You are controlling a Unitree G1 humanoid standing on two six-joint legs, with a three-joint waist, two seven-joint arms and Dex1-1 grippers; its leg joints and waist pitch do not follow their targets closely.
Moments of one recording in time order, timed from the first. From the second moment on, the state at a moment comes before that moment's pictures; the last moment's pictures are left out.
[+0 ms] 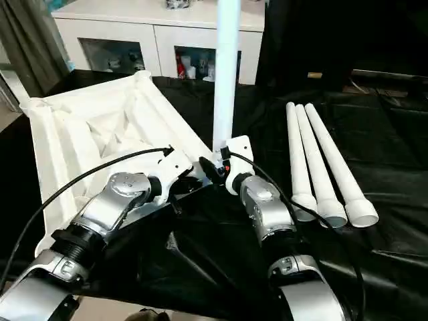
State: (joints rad) left arm -0.62 0.19 -0.31 0.53 0.07 0.29 -0.74; right arm -0.61 -0.06 0.03 0.74 0.12 0.10 0.48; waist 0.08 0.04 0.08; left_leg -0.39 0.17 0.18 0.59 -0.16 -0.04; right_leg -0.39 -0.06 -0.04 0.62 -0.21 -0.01
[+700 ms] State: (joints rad) left arm -0.49 0.39 -0.34 0.32 -0.01 0.20 -1.11; right arm -0.49 -0.34 0.16 0.47 0.21 0.20 1.10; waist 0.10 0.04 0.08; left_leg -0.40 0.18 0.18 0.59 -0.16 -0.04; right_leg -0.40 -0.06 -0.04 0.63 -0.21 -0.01
